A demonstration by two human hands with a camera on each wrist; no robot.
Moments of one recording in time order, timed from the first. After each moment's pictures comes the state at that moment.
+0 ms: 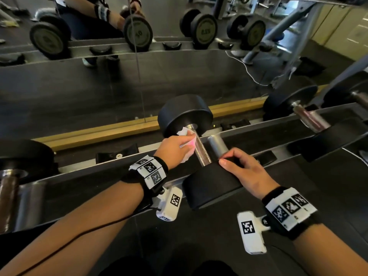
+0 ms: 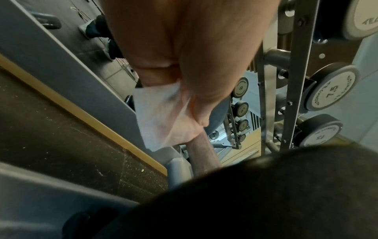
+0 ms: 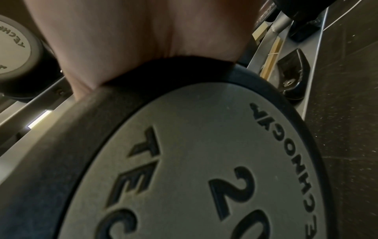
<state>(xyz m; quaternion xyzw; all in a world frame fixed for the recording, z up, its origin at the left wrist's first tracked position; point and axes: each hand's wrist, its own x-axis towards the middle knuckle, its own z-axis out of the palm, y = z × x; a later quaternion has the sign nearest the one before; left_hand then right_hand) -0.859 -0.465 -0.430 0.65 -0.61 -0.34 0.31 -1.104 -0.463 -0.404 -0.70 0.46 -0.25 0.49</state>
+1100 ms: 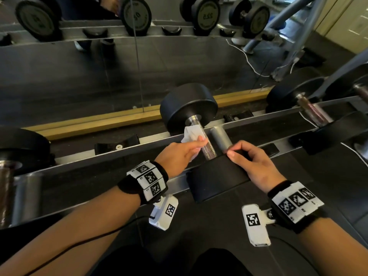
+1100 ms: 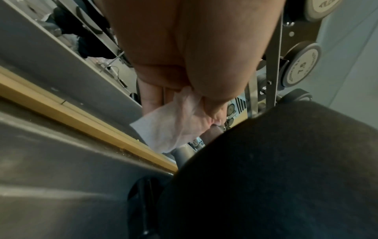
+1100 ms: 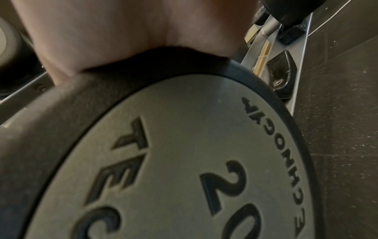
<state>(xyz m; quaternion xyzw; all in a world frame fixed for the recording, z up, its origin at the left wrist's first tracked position) -0.859 -0.440 -0.452 0.57 -0.70 -0.34 0.26 -1.102 -0.465 -0.409 -0.66 0.41 -0.32 0.54</state>
